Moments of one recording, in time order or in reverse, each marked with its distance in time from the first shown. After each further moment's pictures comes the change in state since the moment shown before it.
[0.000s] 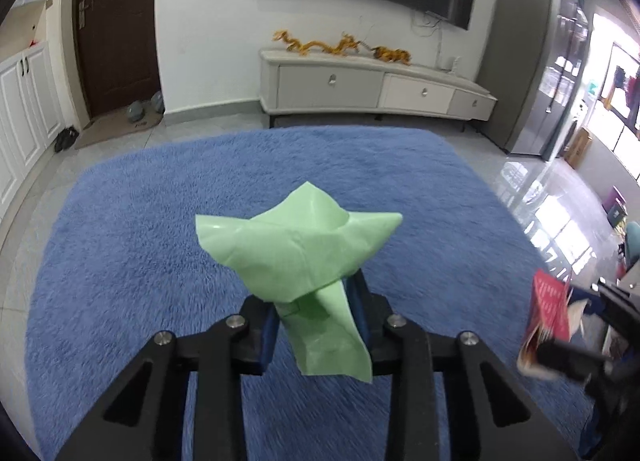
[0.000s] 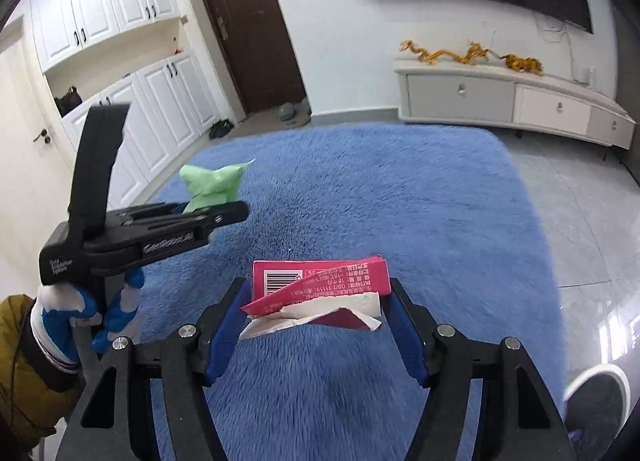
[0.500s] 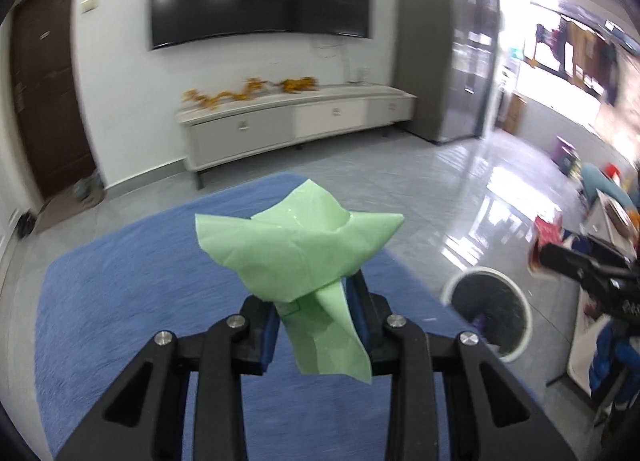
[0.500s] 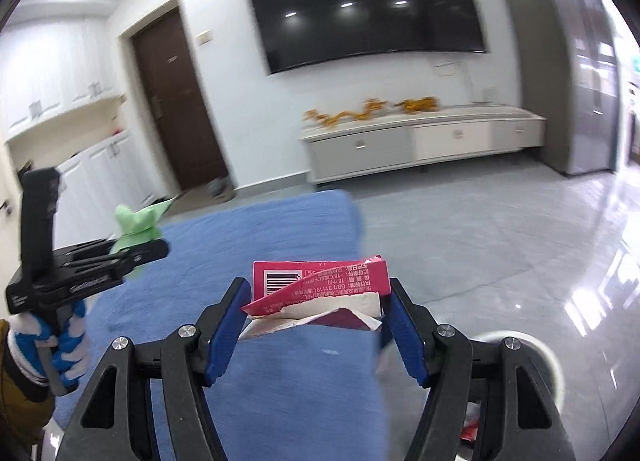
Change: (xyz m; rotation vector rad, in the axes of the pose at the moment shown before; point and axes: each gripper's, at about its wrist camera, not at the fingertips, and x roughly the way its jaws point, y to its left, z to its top) left arm -0.080 -0.162 0.013 0.263 -0.093 -0.169; right arm -0.172 -0.096 -0.040 0.187 -0.244 -0.270
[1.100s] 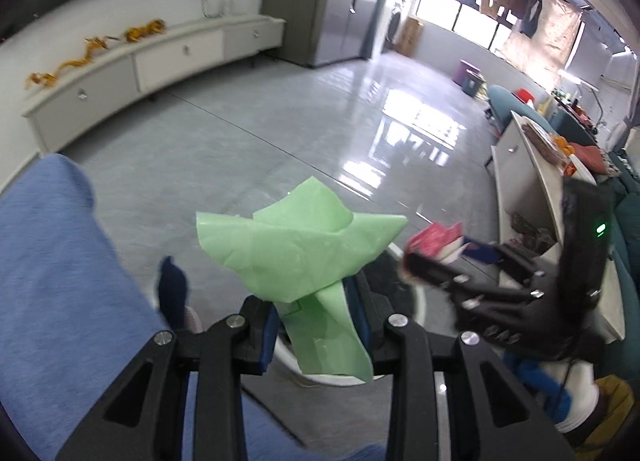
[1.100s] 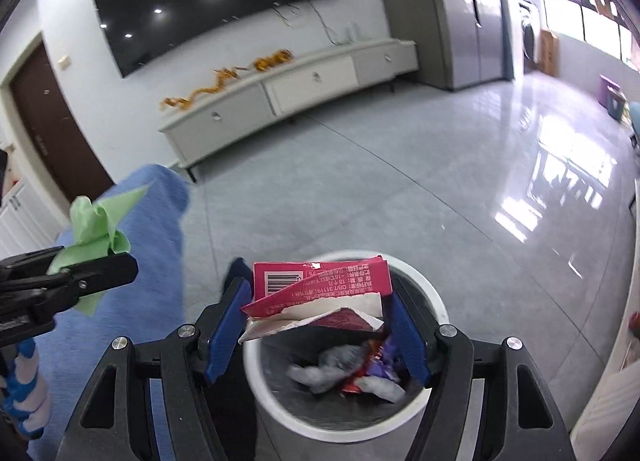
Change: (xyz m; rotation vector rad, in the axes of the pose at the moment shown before) left arm 0.152 -0.237 0.015 0.153 0.270 -0.381; right arm 0.027 -0.190 -0.074 0.272 0.155 -0.287
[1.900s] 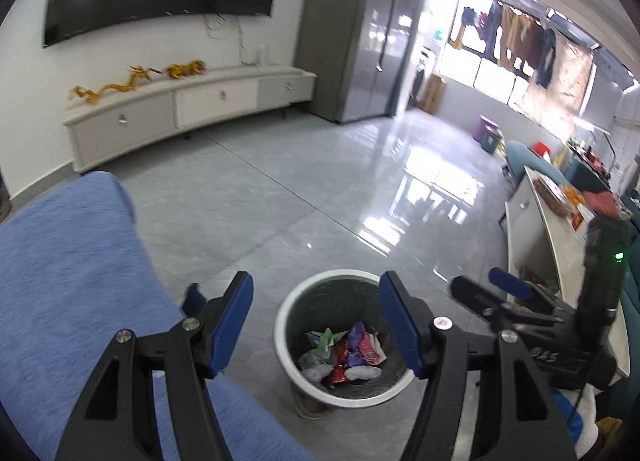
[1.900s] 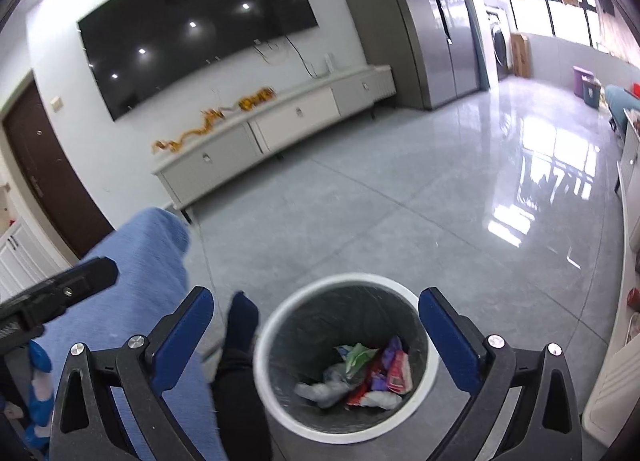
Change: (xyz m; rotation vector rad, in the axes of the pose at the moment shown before) left arm -0.079 0.012 -0.025 -0.089 -0.245 0.115; right arm -0.087 0.013 -0.012 0.064 -0.195 0.004
